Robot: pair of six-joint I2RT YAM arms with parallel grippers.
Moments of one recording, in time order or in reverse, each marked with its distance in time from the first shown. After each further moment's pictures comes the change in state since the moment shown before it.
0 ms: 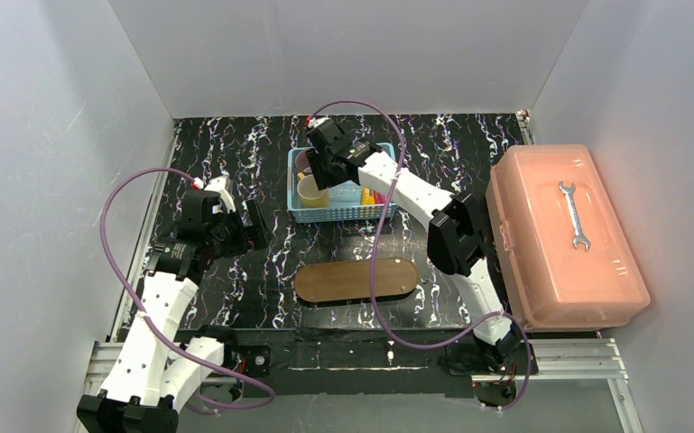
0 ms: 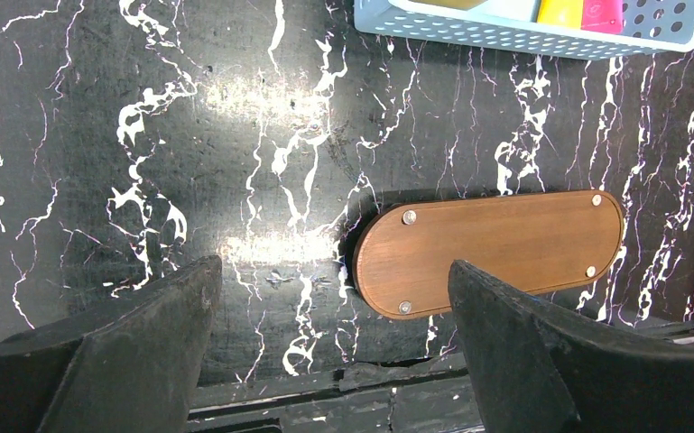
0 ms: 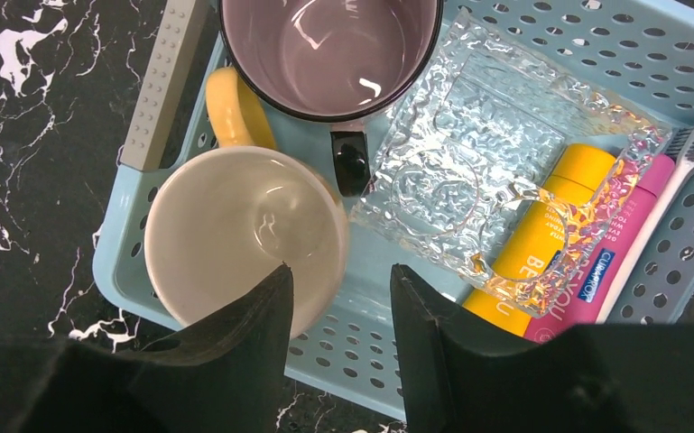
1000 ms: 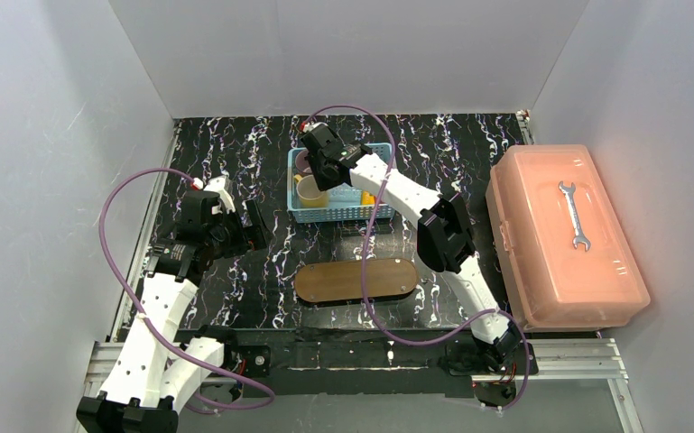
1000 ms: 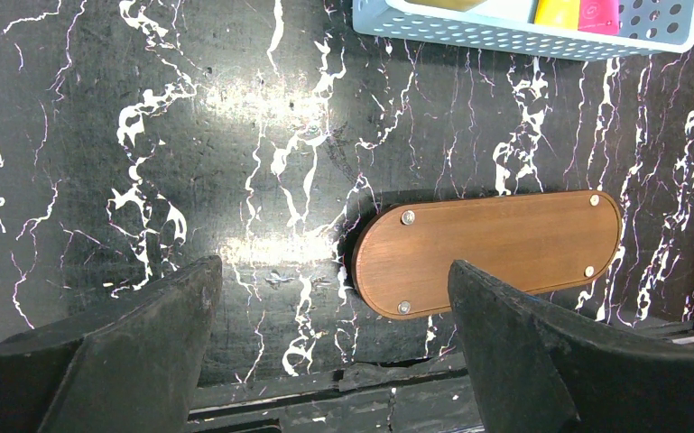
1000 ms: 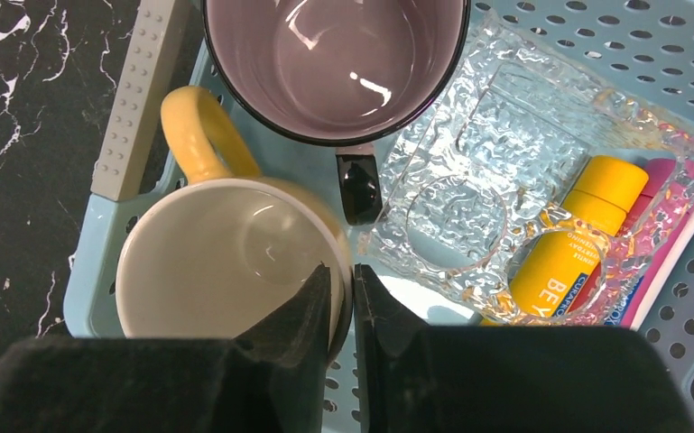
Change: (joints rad) left arm 0.000 -0.008 0.000 0.000 0.000 0.000; right arm 0.012 0.098 0.082 -0.027 0.017 0.007
